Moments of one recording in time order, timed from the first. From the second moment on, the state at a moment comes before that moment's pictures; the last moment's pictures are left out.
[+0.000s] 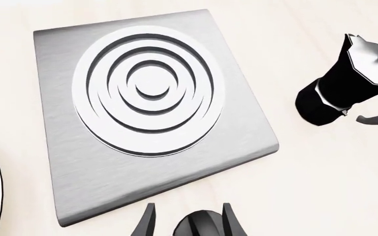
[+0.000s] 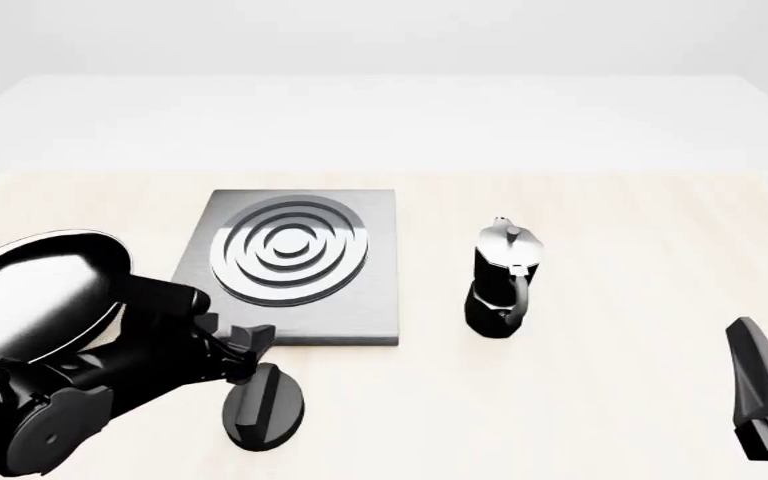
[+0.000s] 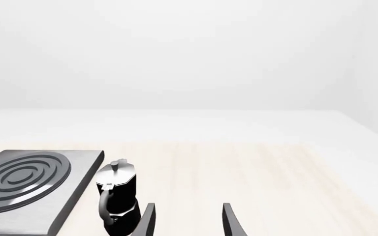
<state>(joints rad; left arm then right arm) -0.45 1.32 -0.32 -0.32 -0.18 0.01 0.00 -0.01 -0.02 0.00</state>
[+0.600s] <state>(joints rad) -0.51 1.50 -0.30 -0.45 -0.26 0.01 0.00 -0.01 -0.03 0.01</state>
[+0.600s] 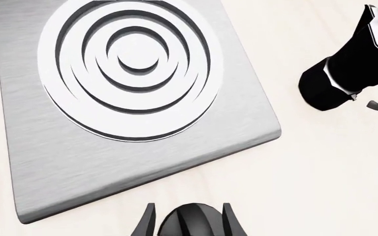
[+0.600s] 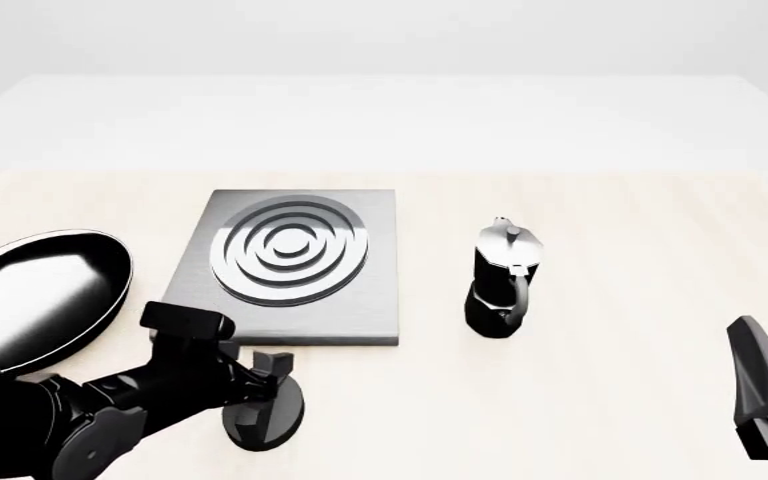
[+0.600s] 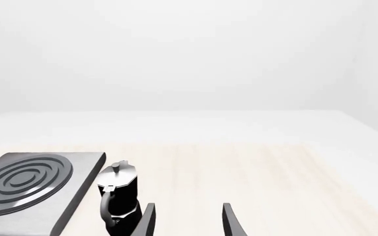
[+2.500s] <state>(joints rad) -0.27 1.41 -0.23 -0.43 -0.24 0.02 0.00 -0.01 -0.03 0.01</state>
